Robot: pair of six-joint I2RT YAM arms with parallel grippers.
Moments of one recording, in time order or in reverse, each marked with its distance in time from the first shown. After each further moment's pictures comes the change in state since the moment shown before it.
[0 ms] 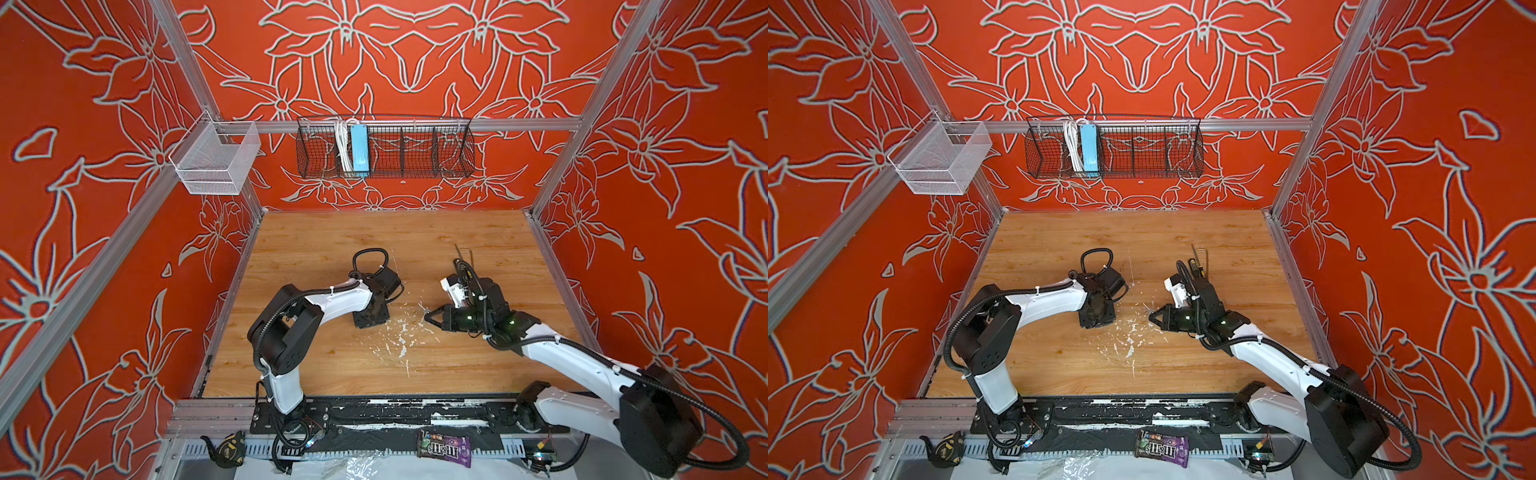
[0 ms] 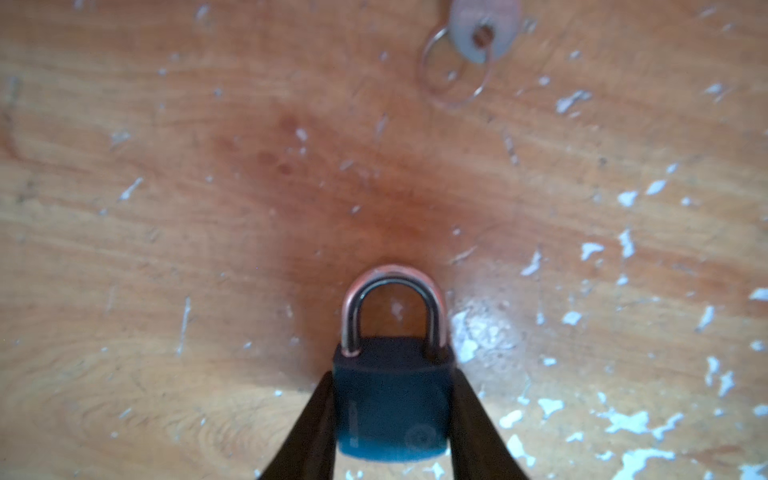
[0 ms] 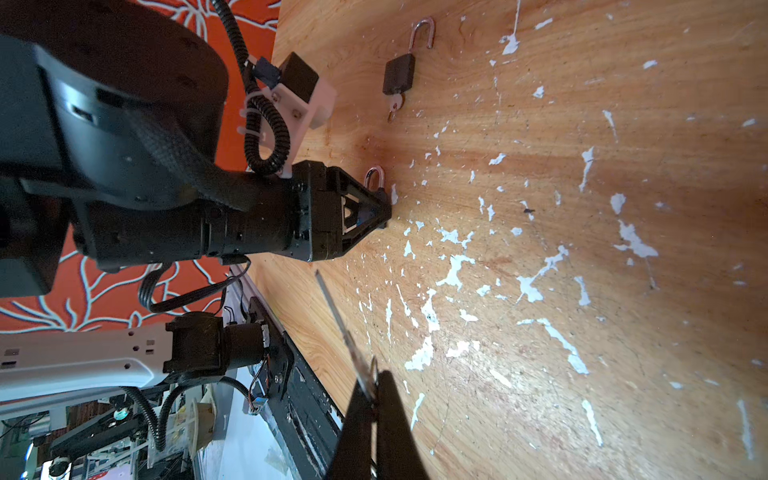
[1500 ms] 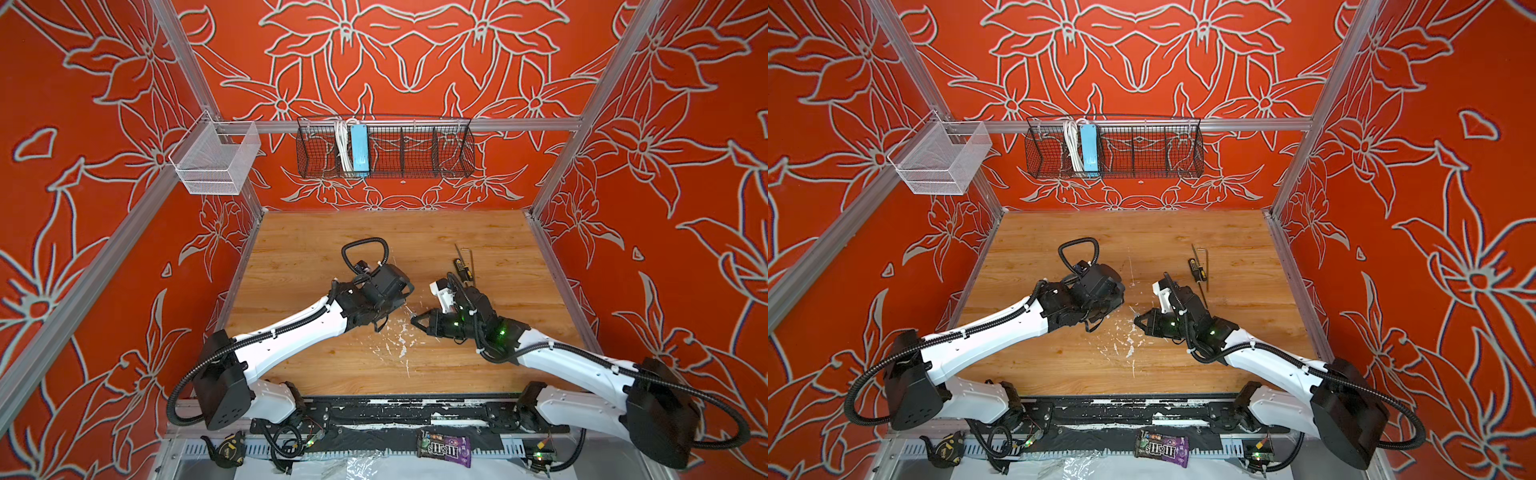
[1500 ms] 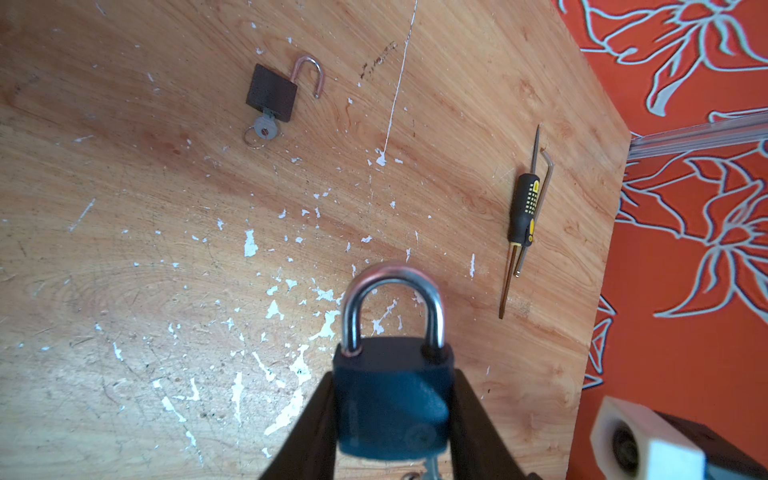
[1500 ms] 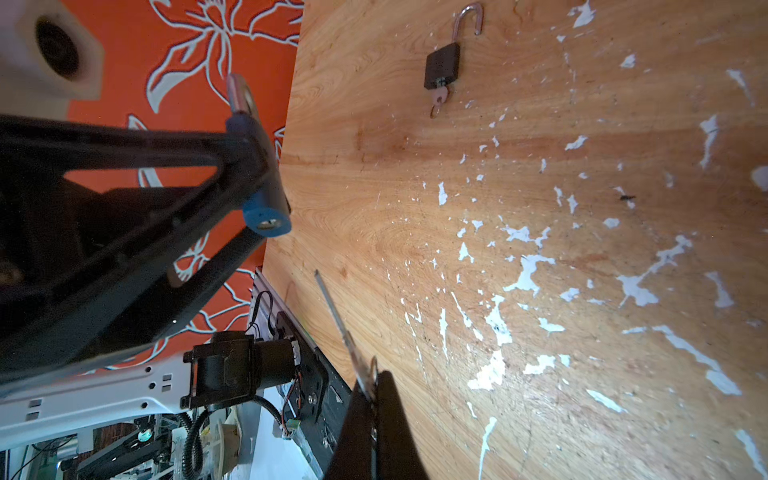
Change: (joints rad) left arm -0.203 -0.392 0.039 0.107 -0.157 -0.398; right arm 0.227 0.011 0.001 0.145 0.202 0.216
